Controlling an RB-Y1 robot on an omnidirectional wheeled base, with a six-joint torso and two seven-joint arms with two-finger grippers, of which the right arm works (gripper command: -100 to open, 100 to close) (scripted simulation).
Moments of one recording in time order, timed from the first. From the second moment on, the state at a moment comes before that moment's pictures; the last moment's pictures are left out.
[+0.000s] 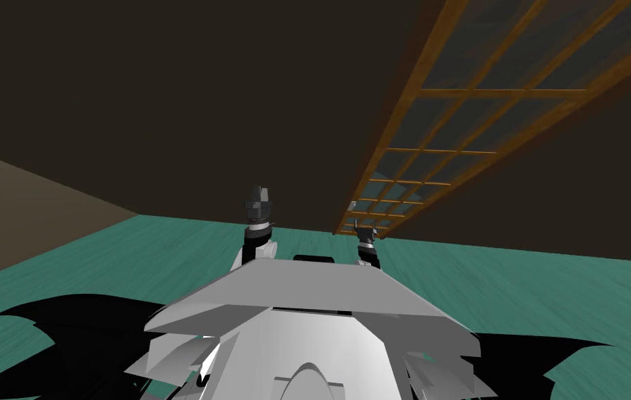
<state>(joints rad) 0.41 -0.16 0.02 -1.58 -0.28 -0.73 -0.89</state>
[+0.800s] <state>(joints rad) 0.39 -0.20 0.04 -1.36 -0.36 -0.79 -1.11</state>
